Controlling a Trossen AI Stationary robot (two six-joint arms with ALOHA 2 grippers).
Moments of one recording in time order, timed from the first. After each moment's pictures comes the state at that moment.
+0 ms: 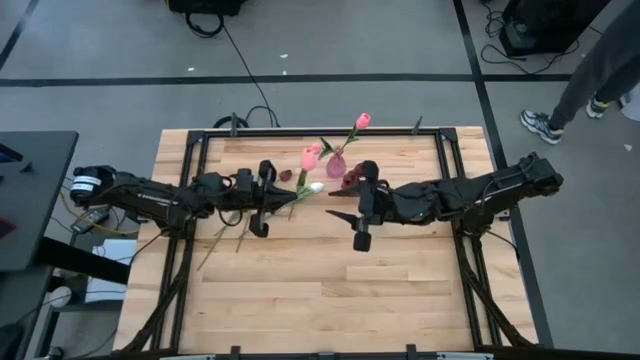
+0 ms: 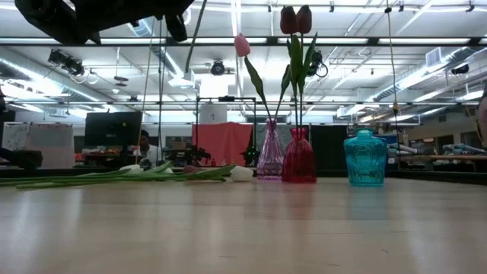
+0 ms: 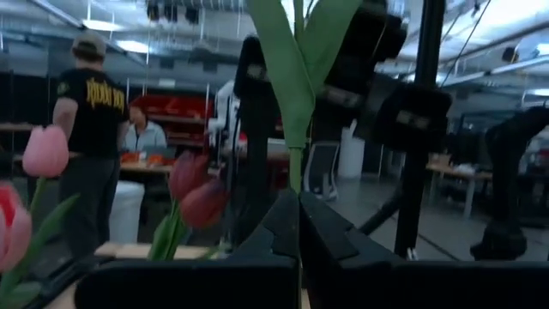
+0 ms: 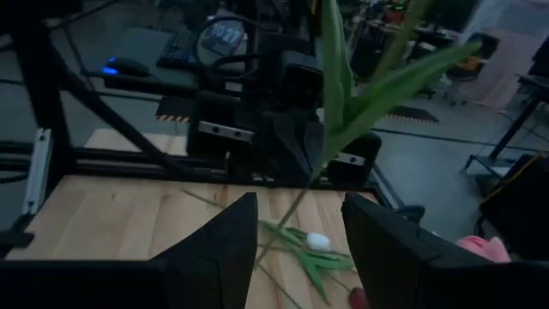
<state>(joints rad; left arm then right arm) 0.01 1.17 0.50 1.00 0.05 -0.11 0.28 1.41 1.37 -0.22 0.47 -0.07</state>
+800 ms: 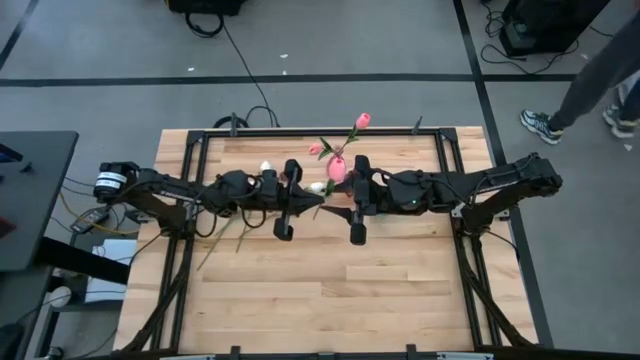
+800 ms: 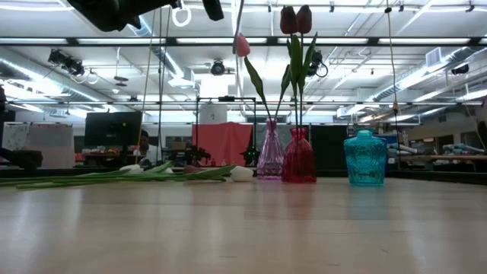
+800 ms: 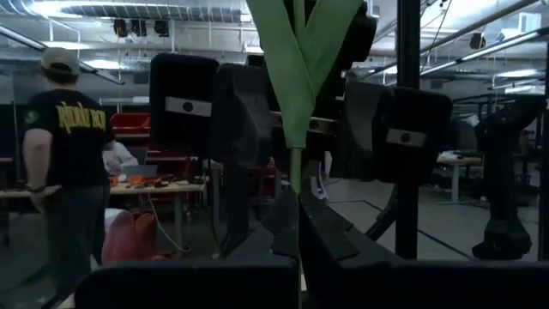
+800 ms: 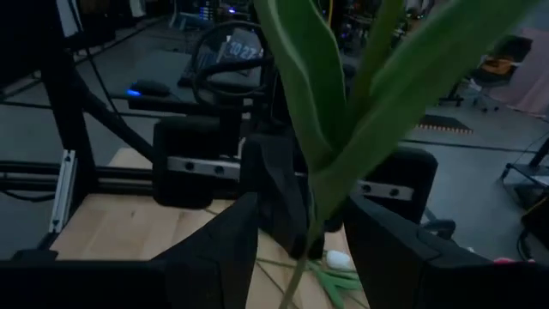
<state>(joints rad) -0.02 1.40 0.77 0.99 0.10 -0.02 0.20 1.41 1.33 -0.12 0.32 -0.06</state>
